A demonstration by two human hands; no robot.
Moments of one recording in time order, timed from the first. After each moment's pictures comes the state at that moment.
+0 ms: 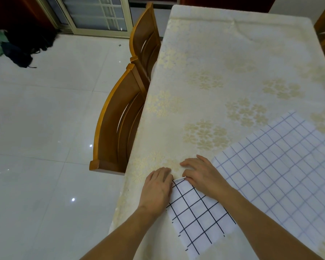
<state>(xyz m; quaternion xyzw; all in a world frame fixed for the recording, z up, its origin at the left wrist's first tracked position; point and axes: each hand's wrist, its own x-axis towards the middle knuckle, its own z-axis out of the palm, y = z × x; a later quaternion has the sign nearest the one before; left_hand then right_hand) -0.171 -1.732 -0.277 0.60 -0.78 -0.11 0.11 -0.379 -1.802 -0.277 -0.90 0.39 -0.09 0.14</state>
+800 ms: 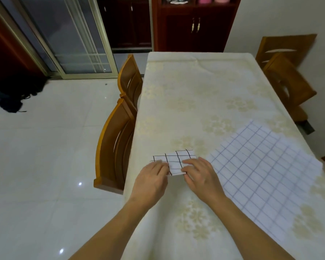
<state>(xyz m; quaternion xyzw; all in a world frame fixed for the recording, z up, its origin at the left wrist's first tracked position) -0.160 -1.759 -0.163 0.47 -0.85 -0.04 0.22 -0.371 -1.756 -0.176 -0.79 0.54 -0.29 0.04</state>
